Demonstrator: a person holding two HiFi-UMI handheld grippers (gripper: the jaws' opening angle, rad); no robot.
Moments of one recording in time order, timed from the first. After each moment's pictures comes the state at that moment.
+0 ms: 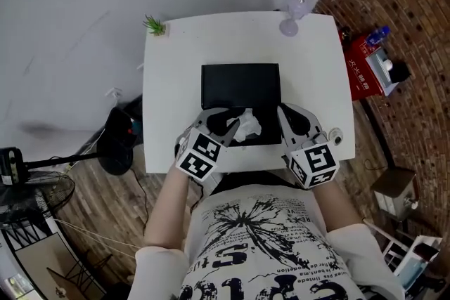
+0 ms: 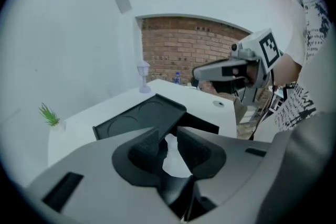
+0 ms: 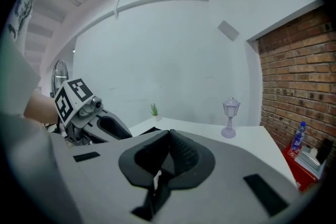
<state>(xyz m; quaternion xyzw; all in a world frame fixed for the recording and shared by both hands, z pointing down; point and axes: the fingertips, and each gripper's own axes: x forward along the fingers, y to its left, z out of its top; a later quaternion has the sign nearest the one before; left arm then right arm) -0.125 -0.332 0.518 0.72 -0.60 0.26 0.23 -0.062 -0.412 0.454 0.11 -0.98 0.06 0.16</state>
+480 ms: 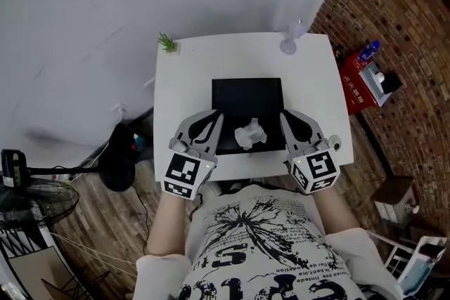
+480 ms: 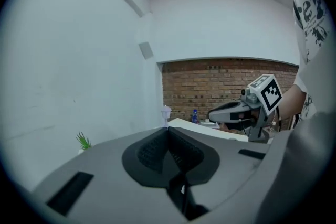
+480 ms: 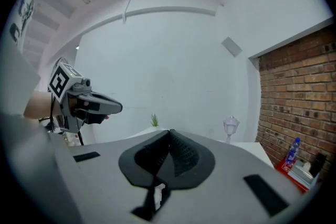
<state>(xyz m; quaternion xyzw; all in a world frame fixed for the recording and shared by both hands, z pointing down) -0.165 -0.276 0.372 0.68 -0.71 0.13 0.10 -0.061 -0.373 0.394 0.13 -0.98 0.02 0.12</state>
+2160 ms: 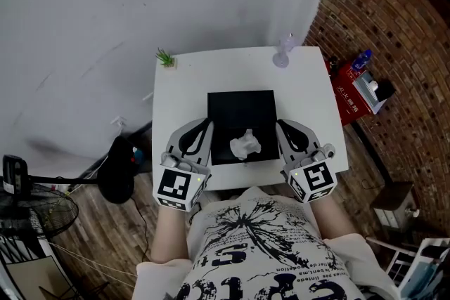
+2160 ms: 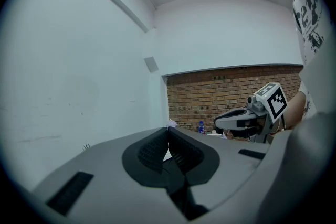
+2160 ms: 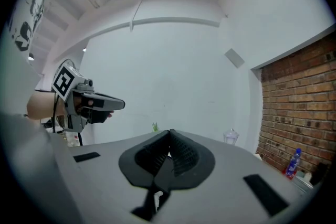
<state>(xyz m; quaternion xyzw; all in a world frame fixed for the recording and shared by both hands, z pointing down) -0.164 -0.266 0.325 0.66 -0.74 0.08 0.04 -0.048 -0.365 0.355 0.12 -0.99 -0.01 0.08</state>
